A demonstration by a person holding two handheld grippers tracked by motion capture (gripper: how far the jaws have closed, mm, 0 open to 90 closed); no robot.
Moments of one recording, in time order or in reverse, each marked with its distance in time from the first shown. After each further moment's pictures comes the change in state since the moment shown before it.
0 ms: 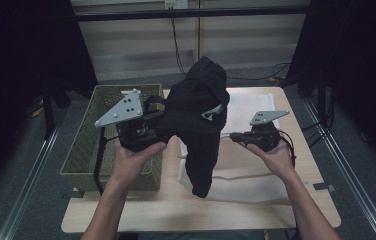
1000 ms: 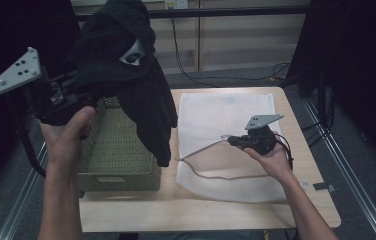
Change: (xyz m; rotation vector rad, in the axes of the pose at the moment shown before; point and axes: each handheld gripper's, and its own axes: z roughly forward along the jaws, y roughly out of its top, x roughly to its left) left arm 0.027 0.070 -0.109 -0.174 0.187 0.017; right arm 0.006 -0.006 0.010 0.037 0.000 -0.027
